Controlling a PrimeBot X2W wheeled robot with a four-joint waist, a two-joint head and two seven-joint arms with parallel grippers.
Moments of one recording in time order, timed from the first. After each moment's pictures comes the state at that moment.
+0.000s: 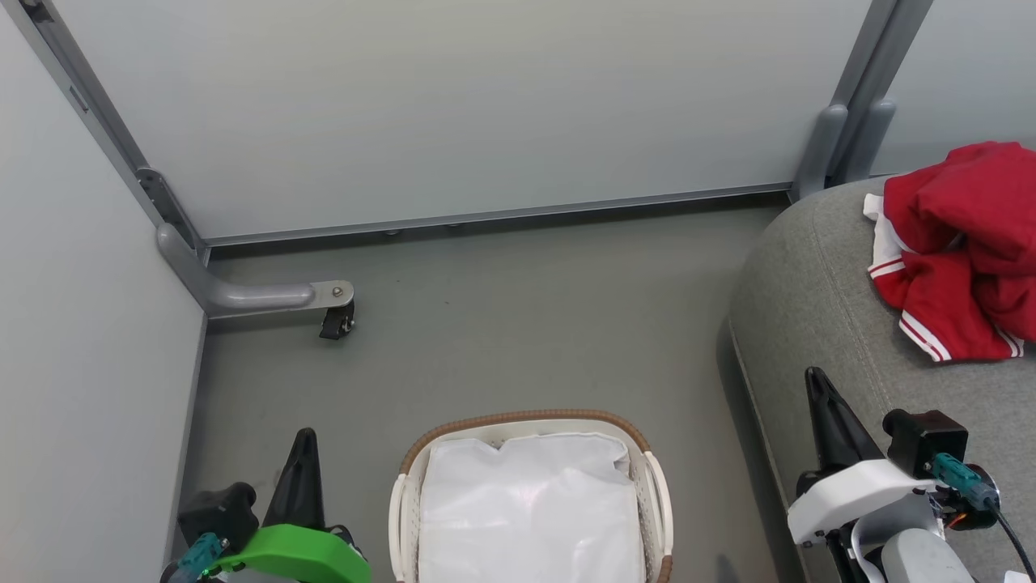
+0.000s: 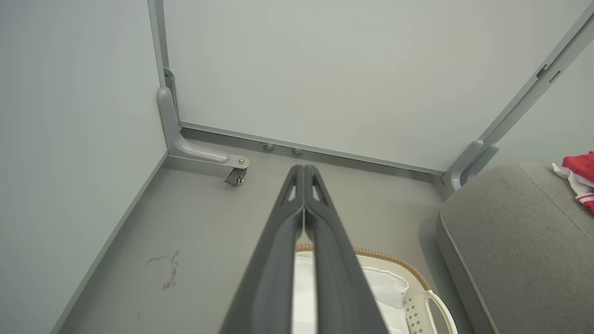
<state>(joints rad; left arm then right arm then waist) -0.05 0.05 -0.13 0.39 -0.39 -0.07 -0.26 -0.13 -0.04 -0.04 0.35 0.18 0.13 -0.26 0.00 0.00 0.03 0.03</state>
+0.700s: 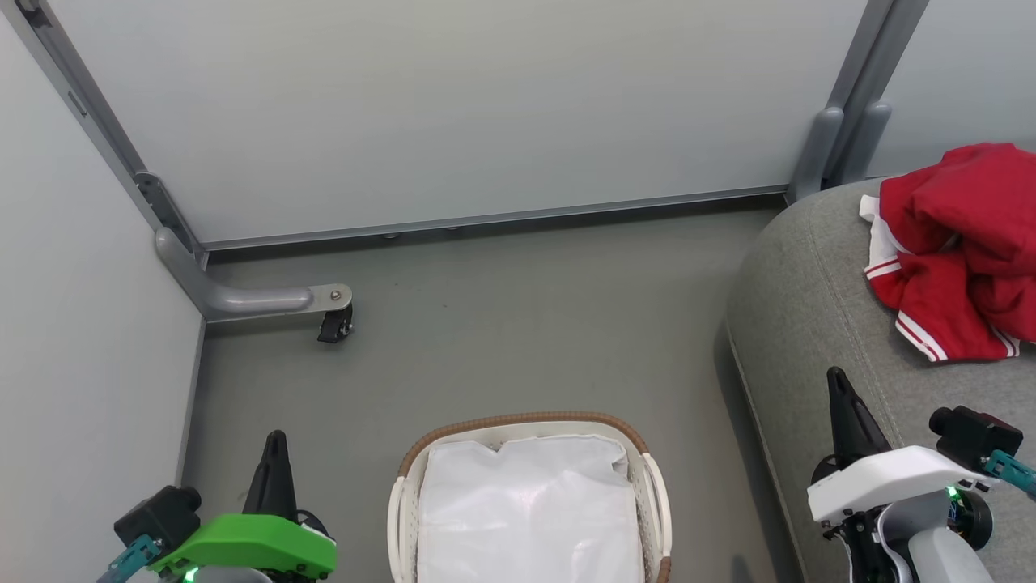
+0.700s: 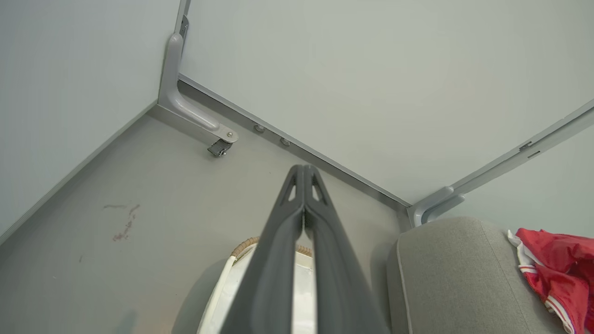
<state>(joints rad) -0.05 0.05 -0.07 0.36 -0.71 -0.09 -0.16 -0.12 -0.04 -0.06 0.33 0.55 0.13 -0.16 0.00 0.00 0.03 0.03</state>
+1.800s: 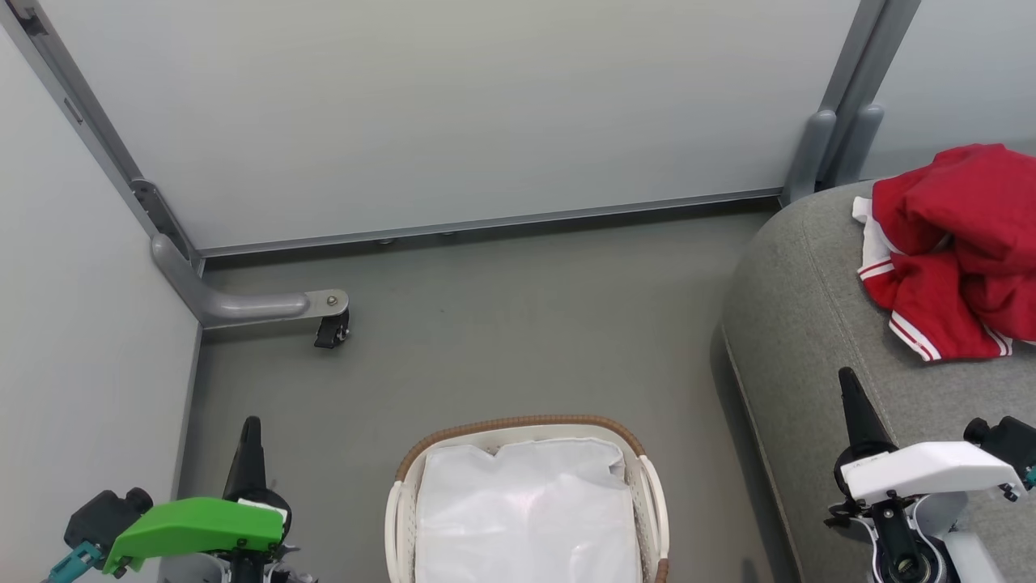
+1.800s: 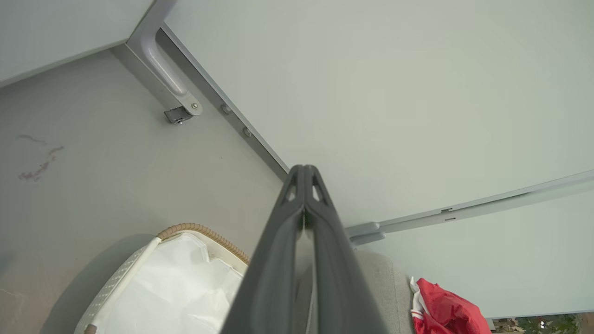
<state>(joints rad) -0.06 0.05 0.01 0.31 -1.10 -0.10 -0.04 -0.12 -0.04 -0.08 0.29 1.01 0.13 -0.04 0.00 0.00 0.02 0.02</state>
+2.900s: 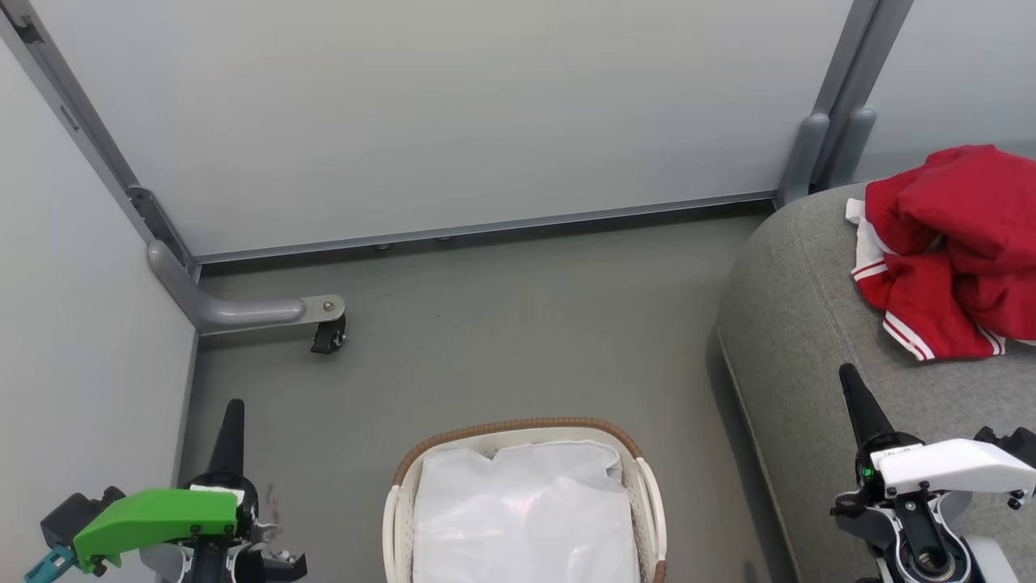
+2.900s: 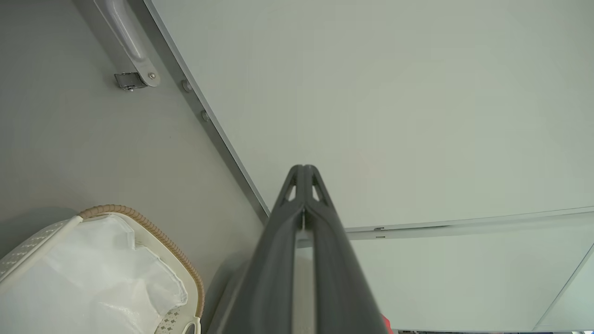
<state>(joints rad) -0.08 0.05 0.06 0.28 -1.37 -0.12 0.04 -0.12 -0.04 -0.10 0.27 1.33 0.13 0.04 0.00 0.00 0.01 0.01</state>
